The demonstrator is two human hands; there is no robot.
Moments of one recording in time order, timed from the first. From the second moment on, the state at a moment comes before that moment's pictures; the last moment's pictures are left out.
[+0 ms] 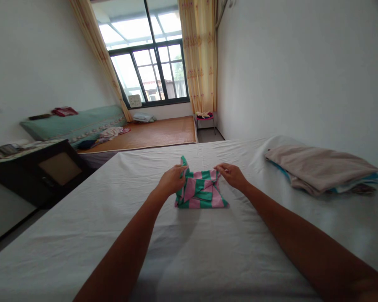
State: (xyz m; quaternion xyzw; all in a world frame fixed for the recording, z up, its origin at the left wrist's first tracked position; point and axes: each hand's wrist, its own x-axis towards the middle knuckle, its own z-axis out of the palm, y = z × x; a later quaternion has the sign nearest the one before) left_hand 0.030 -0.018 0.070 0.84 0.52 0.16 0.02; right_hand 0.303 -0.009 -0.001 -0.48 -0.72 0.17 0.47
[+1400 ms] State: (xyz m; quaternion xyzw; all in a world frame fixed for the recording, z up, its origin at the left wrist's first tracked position) left_hand 0.047 -0.084 -0.007 0.97 0.18 0.11 0.07; right_hand 0.224 -0.015 -0.009 -0.34 -0.91 -0.01 0.21
